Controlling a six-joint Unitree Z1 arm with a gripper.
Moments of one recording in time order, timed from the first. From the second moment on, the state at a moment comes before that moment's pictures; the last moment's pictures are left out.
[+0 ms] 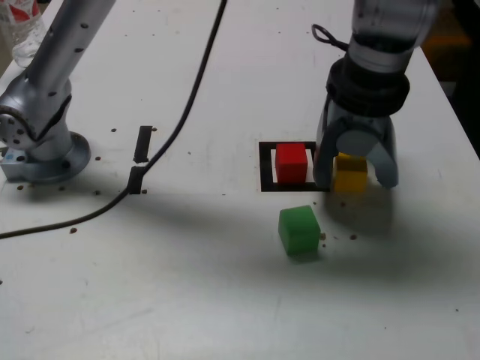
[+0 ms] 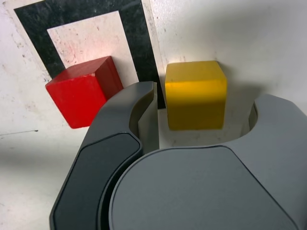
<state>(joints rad) -0.19 2.24 -1.85 1.27 -0.01 0.01</state>
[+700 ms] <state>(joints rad) -0.16 2.27 -1.83 1.23 -0.05 0.02</state>
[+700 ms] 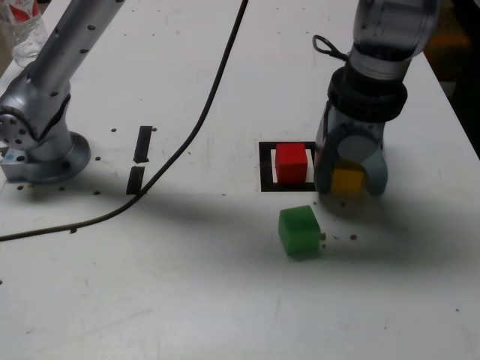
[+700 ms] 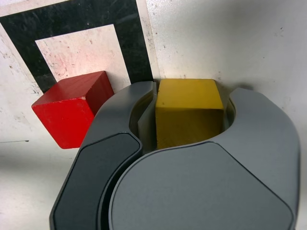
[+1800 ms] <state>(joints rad) -0.20 1.94 -1.55 1.23 0.01 -0.03</state>
